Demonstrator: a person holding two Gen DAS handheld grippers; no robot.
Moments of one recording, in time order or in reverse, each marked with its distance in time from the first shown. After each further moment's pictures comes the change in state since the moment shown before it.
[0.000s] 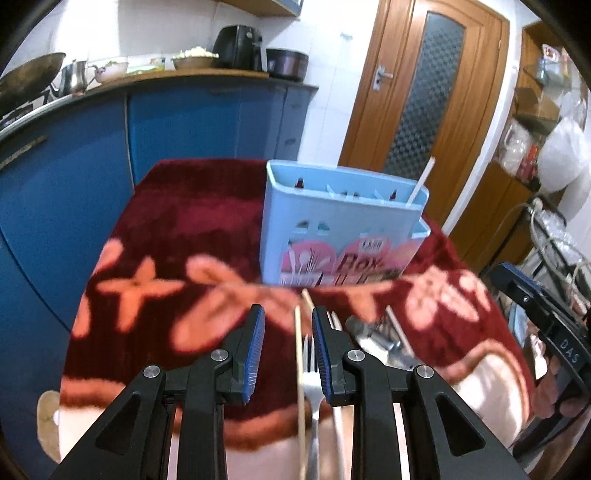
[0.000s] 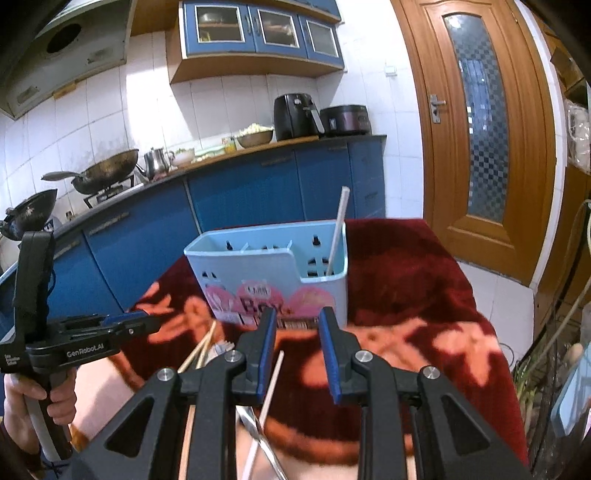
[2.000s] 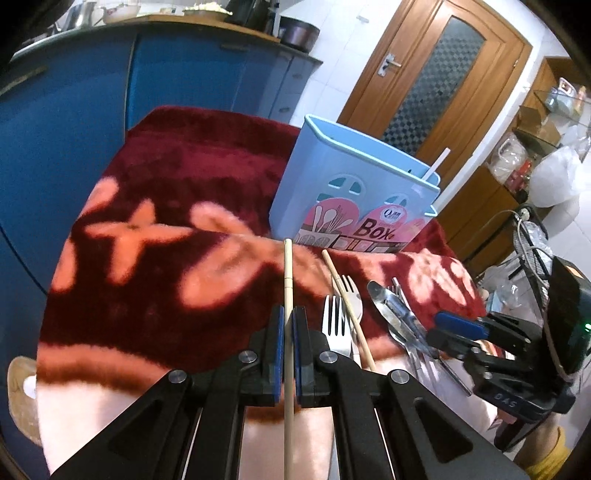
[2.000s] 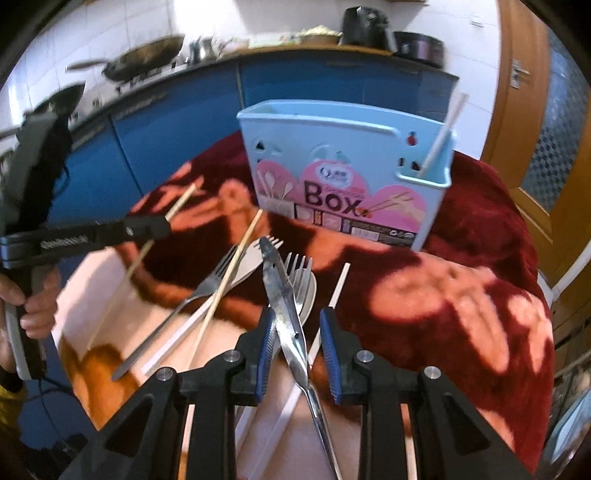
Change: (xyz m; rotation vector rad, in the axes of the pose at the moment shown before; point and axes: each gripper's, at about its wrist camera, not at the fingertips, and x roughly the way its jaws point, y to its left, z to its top) left arm 0.008 0.048 -0.011 -0.118 0.109 -0.147; right arm 0.062 0.049 -0.029 -0.230 0.403 0.114
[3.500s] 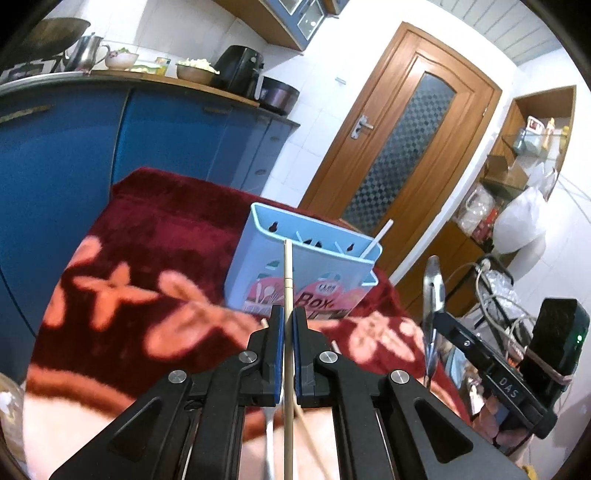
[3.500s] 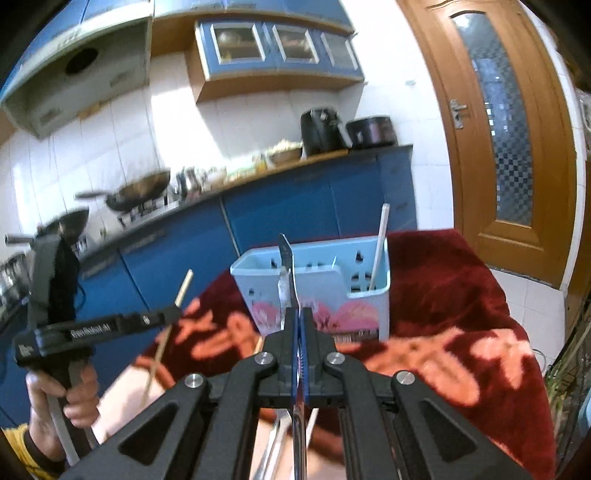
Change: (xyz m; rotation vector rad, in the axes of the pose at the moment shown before) left arm -0.045 -0.031 0.011 -0.031 -0.256 -0.109; right arm -0.089 -0.028 -0.004 0.235 -0.514 0.034
